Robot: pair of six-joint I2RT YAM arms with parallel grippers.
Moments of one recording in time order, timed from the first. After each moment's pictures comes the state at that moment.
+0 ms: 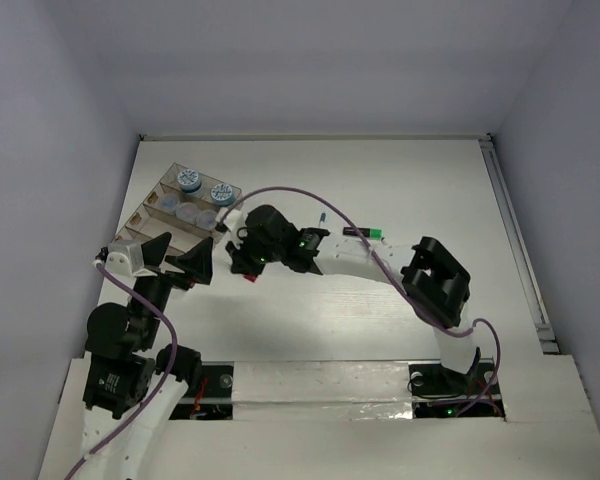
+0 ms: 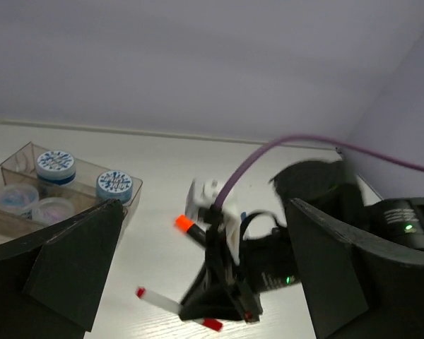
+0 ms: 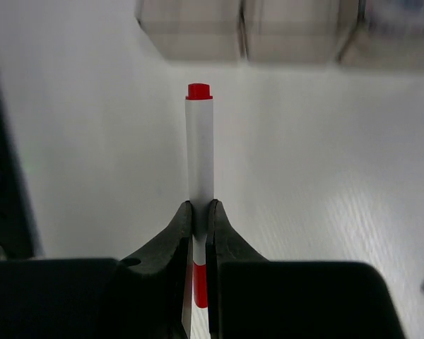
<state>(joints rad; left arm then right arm) -0.31 0.17 0.68 -0.30 -0.04 -0.30 1.05 1.99 1.49 -0.16 -0.23 -0.01</state>
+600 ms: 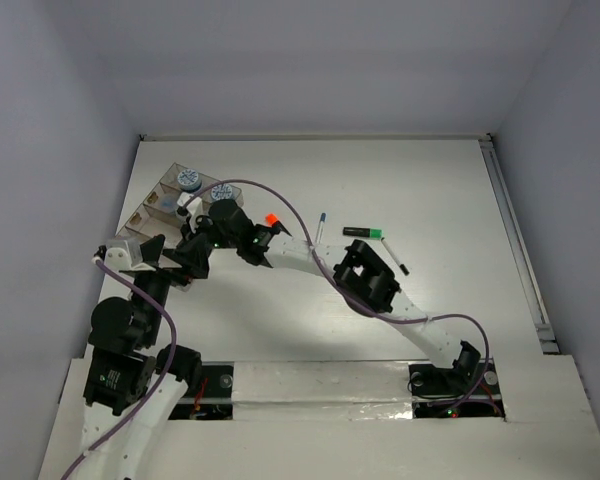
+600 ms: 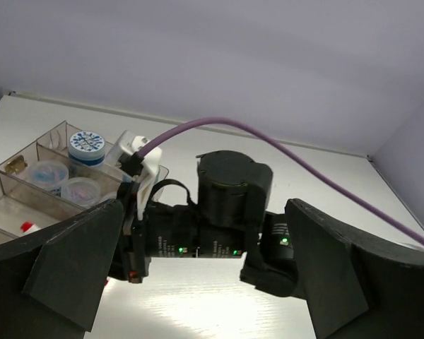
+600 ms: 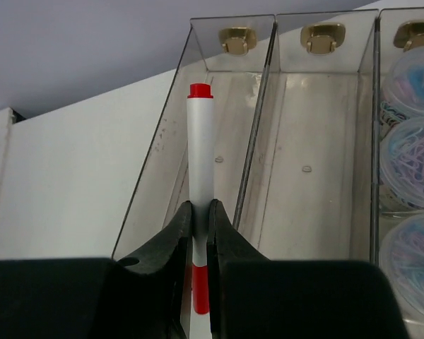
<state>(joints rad) -0.31 0.20 0.68 -0.34 -0.17 -0.31 1.05 2.56 2.19 0.16 -0.37 0.11</state>
